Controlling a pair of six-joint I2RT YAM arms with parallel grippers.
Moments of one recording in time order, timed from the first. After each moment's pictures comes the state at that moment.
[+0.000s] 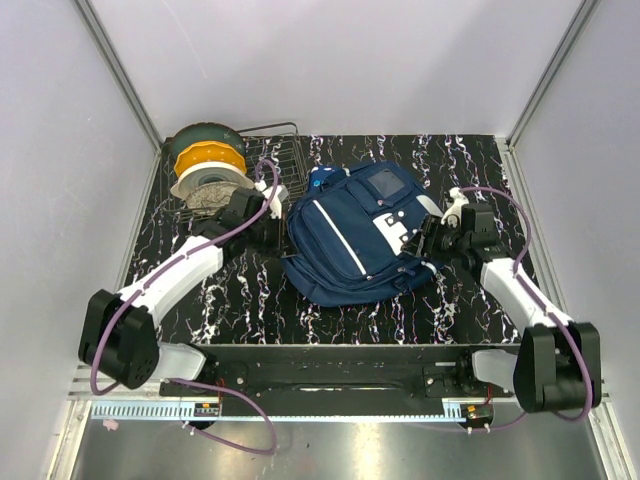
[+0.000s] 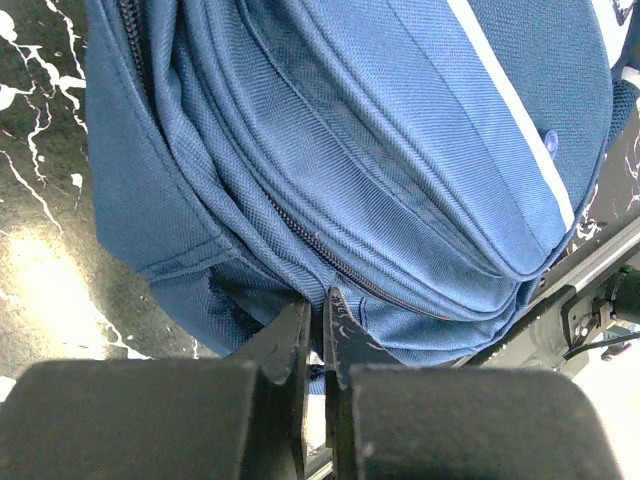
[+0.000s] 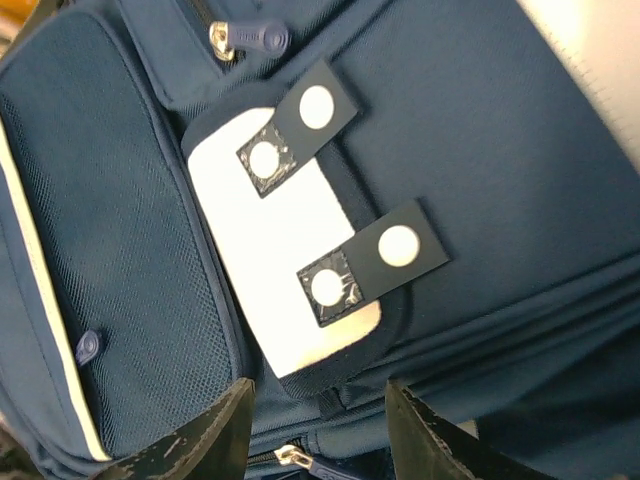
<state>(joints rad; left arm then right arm) -0.45 1.33 0.94 -0.41 0.33 -0.37 0.07 1.18 0.68 -0.21 -0.44 0.36</state>
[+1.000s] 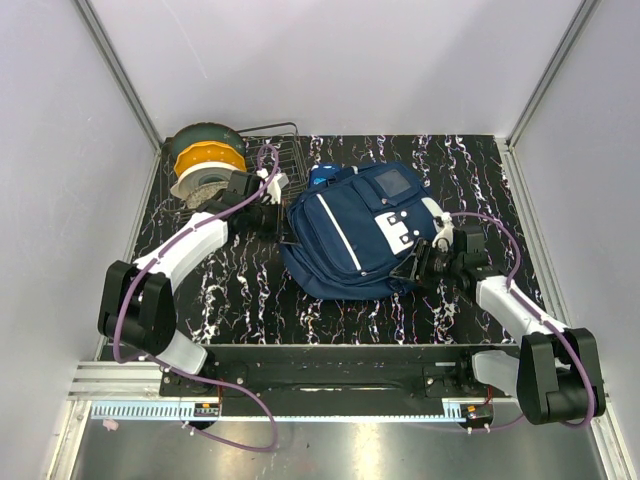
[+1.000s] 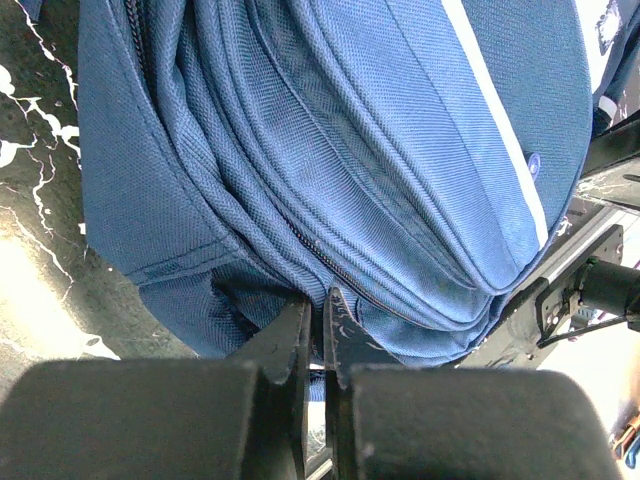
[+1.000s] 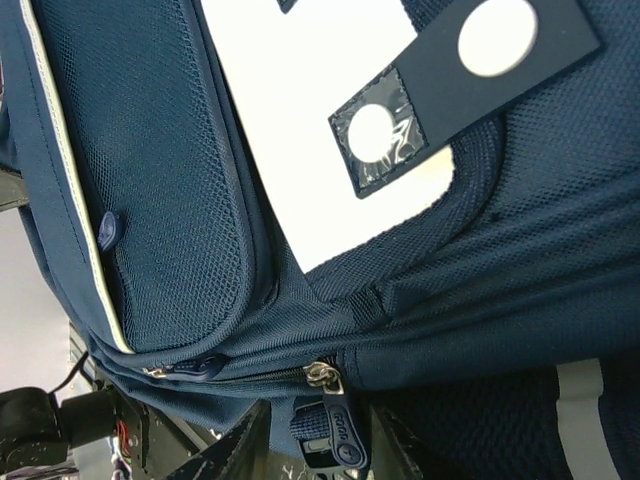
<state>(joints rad) -0.35 1.52 1.10 -0.48 0.50 -0.30 0.12 1.15 0.51 -0.16 -0.63 0.51</state>
